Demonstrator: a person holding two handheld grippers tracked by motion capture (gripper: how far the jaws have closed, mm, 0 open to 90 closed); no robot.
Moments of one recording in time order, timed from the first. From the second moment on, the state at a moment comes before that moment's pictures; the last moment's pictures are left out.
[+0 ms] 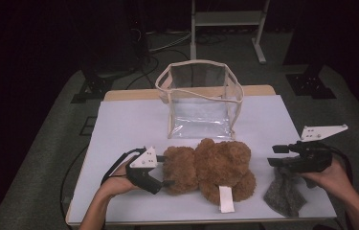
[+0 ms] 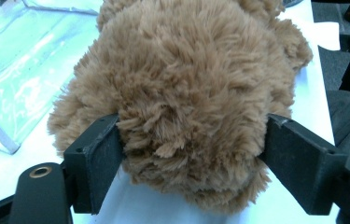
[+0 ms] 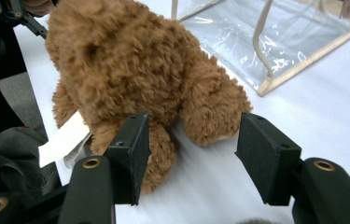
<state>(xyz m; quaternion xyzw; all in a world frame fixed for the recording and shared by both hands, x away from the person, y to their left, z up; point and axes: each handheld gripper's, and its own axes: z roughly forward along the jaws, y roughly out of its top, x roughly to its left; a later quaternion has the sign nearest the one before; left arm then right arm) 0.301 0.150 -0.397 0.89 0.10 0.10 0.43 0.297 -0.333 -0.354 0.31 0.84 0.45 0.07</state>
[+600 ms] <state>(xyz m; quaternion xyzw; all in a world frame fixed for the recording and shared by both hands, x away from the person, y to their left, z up) 0.302 0.147 -0.395 0.89 0.09 0.10 0.43 0.290 -0.328 -0.356 0.28 0.85 0.45 0.07</state>
